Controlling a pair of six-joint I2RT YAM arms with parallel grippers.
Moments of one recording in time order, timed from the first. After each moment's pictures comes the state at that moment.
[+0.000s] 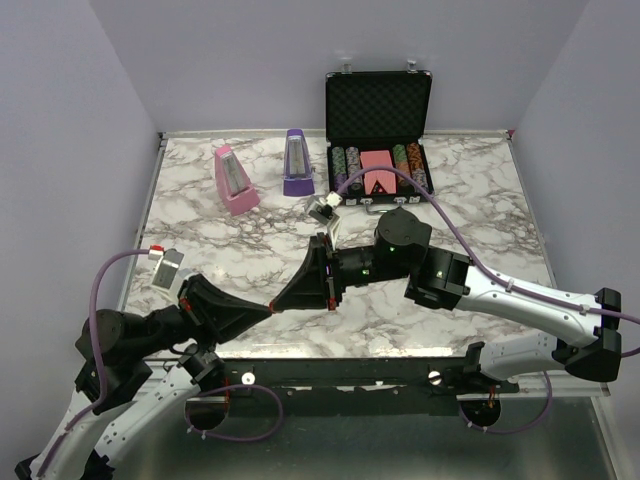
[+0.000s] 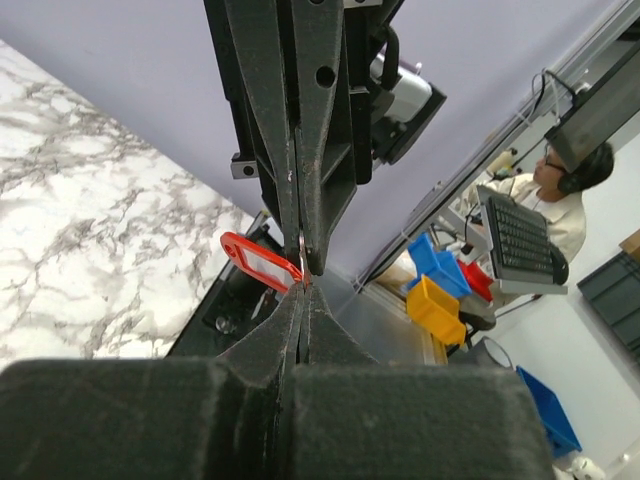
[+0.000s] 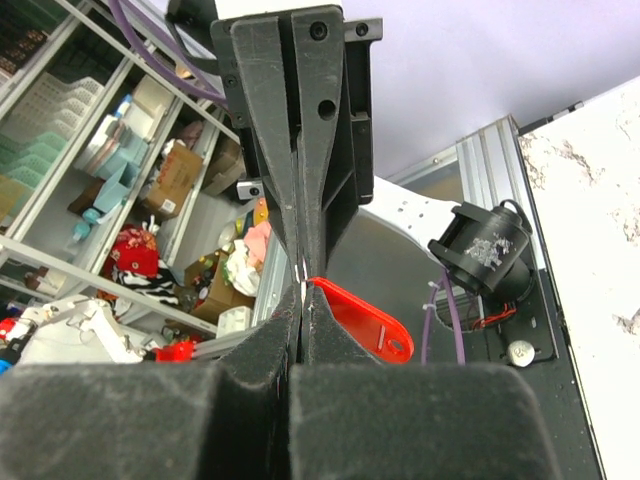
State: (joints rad) left arm -0.75 0.17 0.77 -0.31 0.49 -0.81; right arm 1.20 1.27 1.24 0.04 -0.52 0.70
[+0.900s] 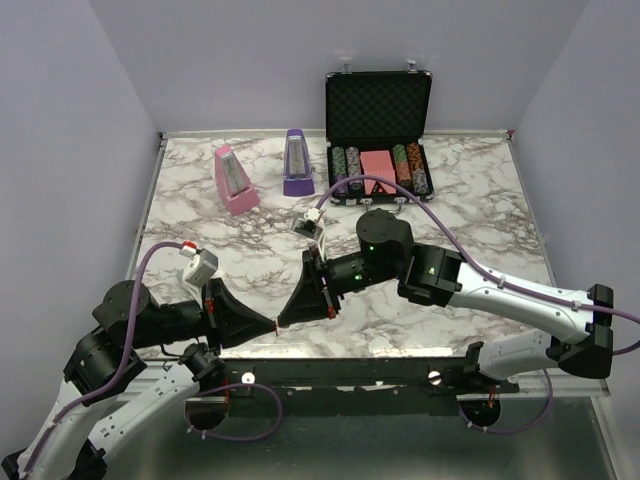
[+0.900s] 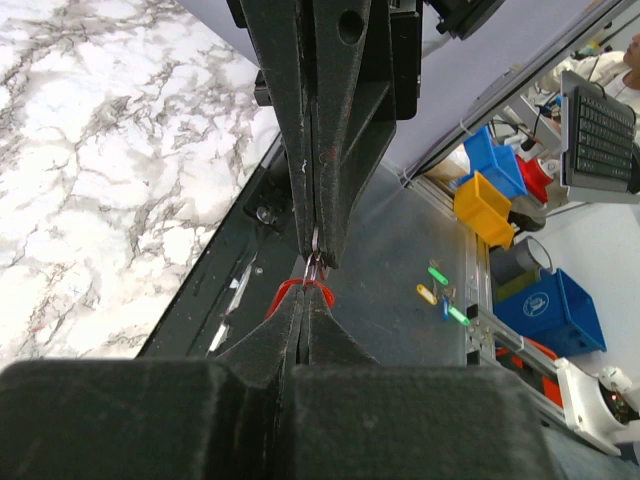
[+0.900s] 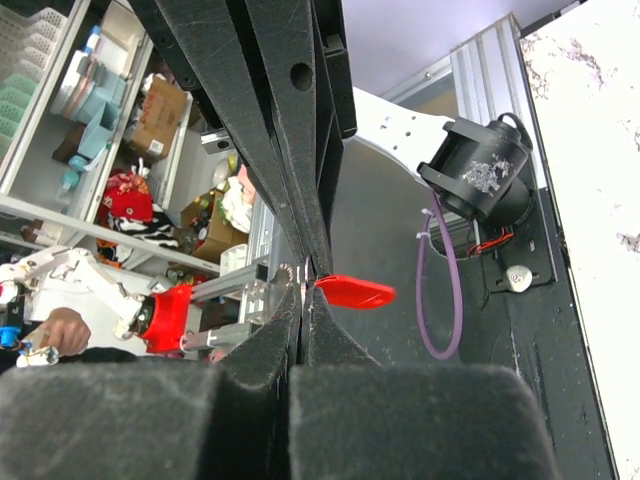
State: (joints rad) left arm -0.75 0.32 0.94 -0.68 0.59 -0.58; right arm 1.20 1.31 1.27 -0.15 -0.60 0.65
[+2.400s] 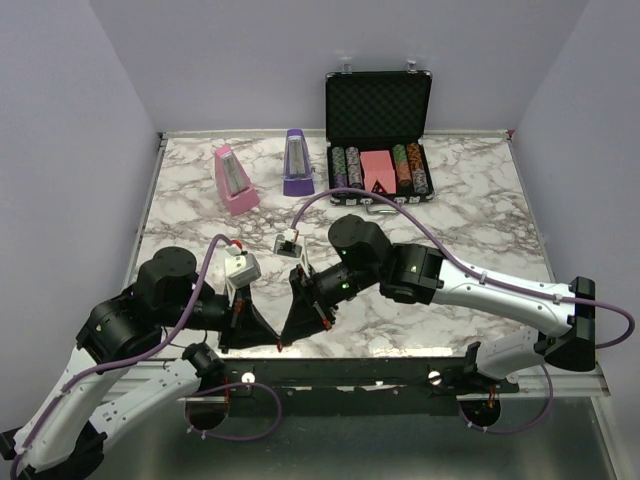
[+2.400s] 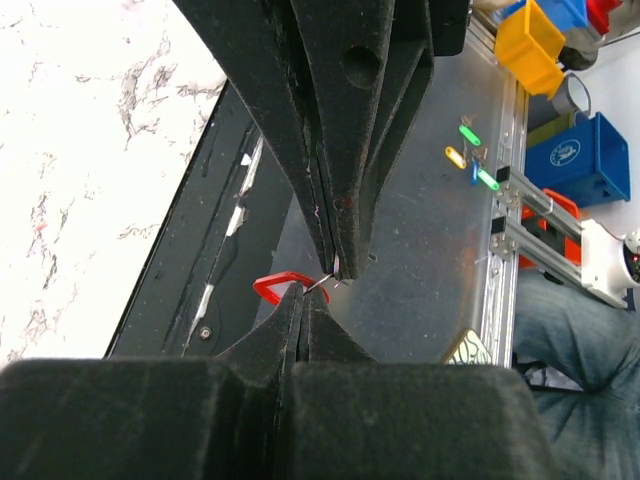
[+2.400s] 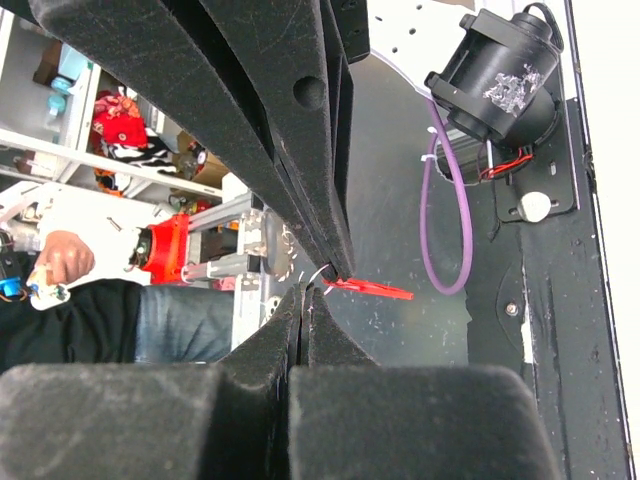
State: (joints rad) left arm -0.75 0.57 1.08 -1.01 0.73 -0.28; right arm 1.23 1.40 1.34 -0.34 -0.69 0.57
